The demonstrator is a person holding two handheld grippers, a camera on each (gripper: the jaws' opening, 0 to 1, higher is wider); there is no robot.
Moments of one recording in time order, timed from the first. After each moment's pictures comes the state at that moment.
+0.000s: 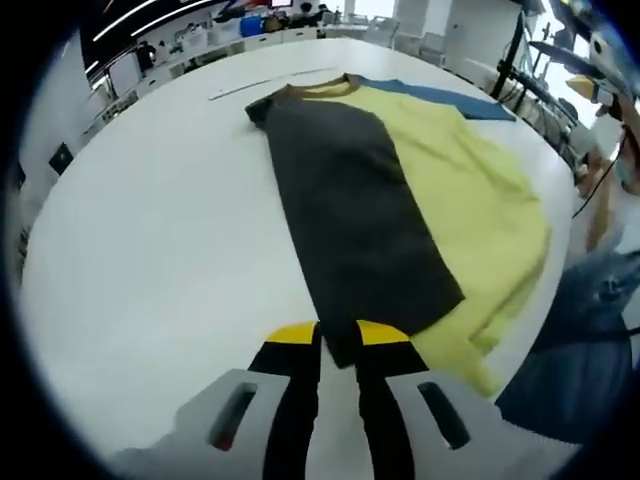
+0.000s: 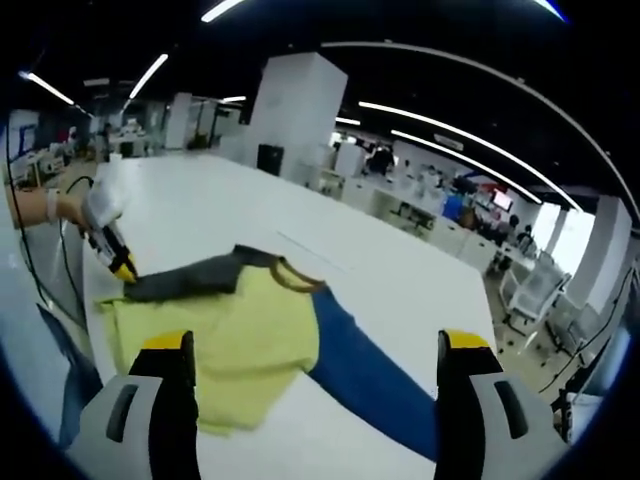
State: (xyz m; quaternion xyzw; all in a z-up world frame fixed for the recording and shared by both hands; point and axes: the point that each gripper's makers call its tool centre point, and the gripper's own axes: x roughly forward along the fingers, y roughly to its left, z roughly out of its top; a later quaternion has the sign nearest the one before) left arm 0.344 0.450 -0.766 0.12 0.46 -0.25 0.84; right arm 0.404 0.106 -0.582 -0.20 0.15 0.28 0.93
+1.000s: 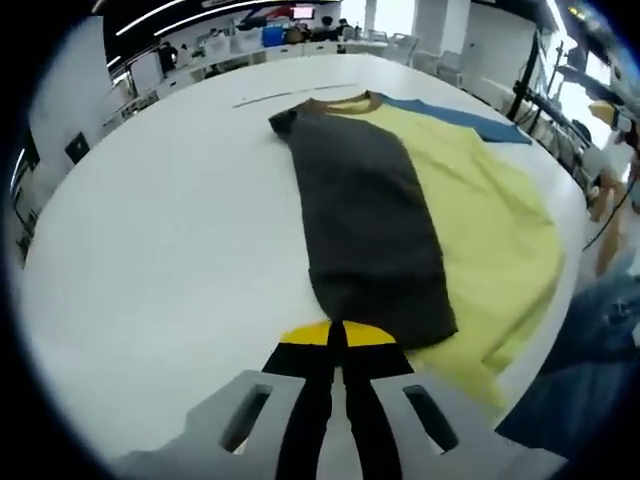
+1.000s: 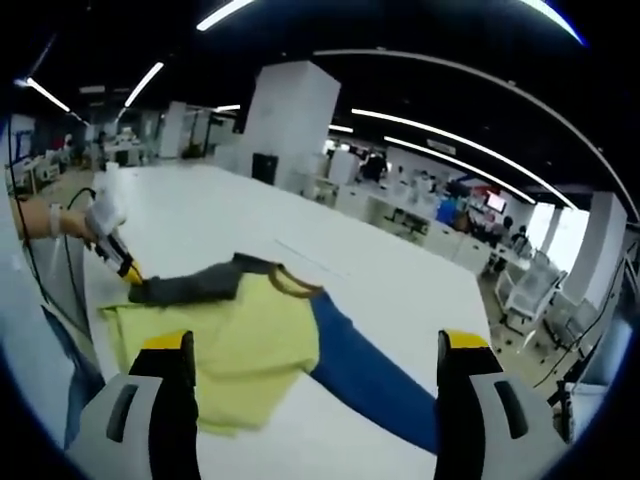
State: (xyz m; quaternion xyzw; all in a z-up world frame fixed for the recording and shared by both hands) left arm 0.365 0.467 -0.764 0.10 0.43 -0.21 0.87; right arm 0.389 0.100 -0.574 -0.19 0.14 0.26 0.94
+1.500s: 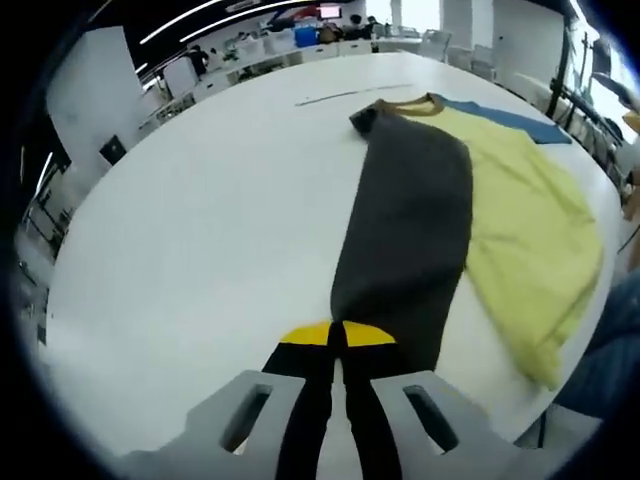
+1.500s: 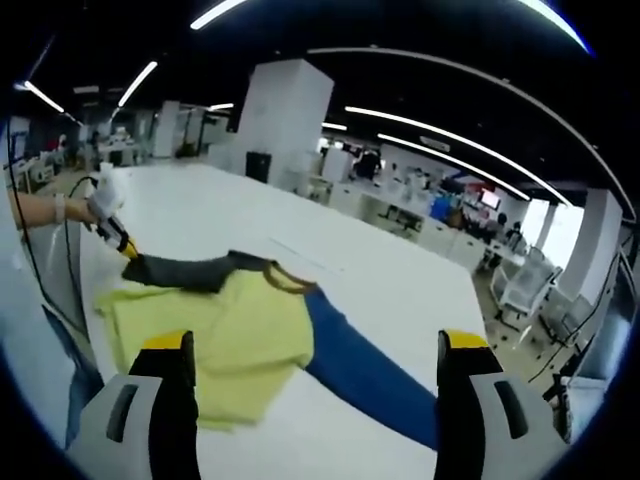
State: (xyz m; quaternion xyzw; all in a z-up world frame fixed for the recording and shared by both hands) left arm 0.384 0.549 -0.747 0.14 0.43 -0.13 0.88; right arm 0.388 0.093 -0.573 -0.19 0.14 0.25 0.94
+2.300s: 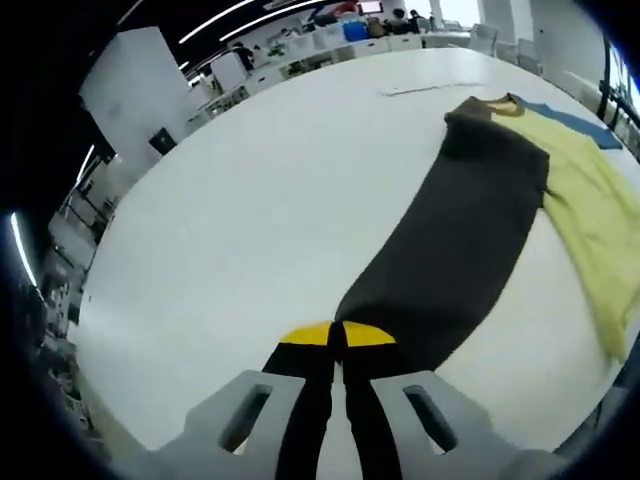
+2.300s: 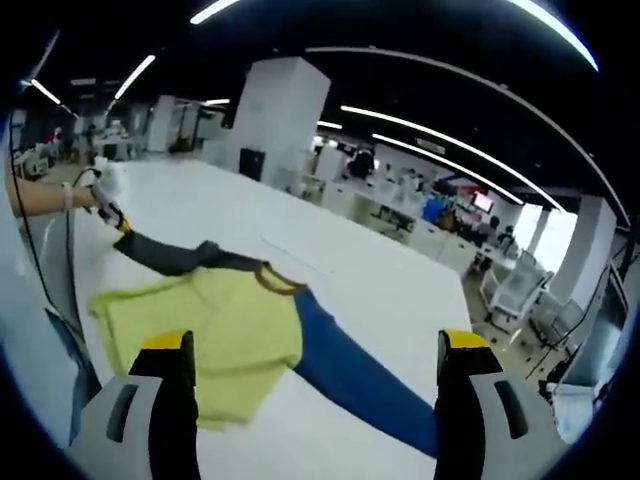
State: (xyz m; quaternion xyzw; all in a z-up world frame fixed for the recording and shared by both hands) left arm 0.408 0.652 -0.730 0.17 0.42 -0.01 0.89; right arm 0.389 0.087 -0.559 -0.20 0.14 0.23 0.94
